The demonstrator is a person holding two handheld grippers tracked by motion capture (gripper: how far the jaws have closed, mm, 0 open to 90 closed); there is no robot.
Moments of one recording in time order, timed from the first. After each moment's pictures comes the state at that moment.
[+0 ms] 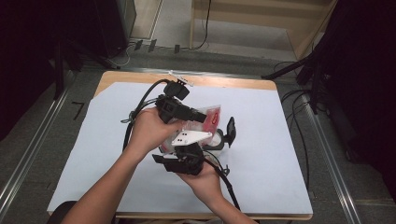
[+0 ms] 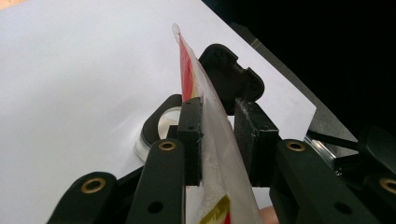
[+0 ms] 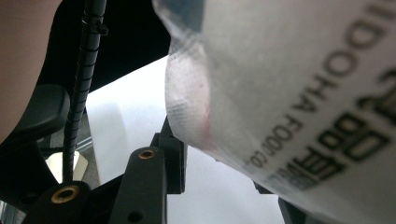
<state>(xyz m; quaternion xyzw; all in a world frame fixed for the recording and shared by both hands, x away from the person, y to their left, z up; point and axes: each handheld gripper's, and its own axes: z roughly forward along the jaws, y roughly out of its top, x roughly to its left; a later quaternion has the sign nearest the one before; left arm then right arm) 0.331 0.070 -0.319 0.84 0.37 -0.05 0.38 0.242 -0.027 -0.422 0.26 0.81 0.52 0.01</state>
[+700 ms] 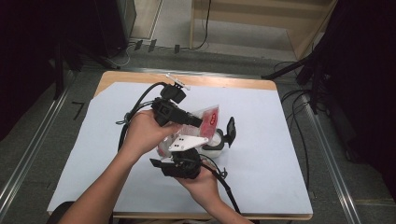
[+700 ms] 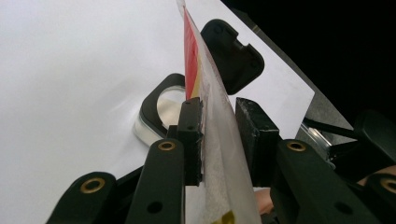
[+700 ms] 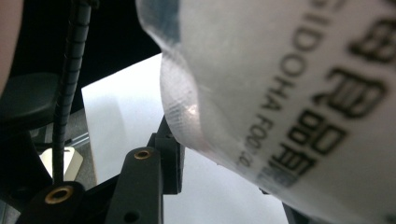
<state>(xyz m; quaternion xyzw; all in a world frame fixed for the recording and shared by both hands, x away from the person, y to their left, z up) 0.325 0.080 -0.321 0.85 0.37 -0.06 0.36 0.235 -0.020 -0.433 0.25 0.82 0.52 0.02</state>
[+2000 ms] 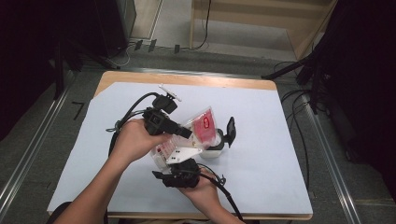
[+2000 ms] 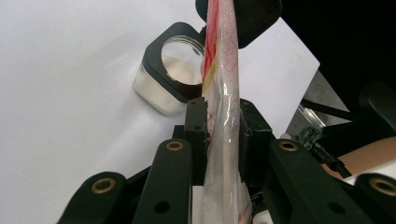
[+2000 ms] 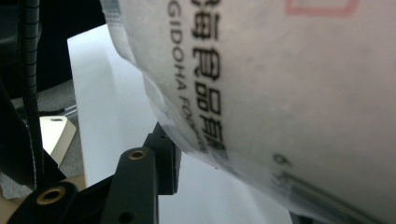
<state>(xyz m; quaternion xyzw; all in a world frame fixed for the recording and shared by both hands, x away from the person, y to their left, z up) 0.313 0.098 -0.342 0.86 0.38 -0.10 0.33 0.226 -0.017 -0.471 0.23 0.85 0.48 0.02</state>
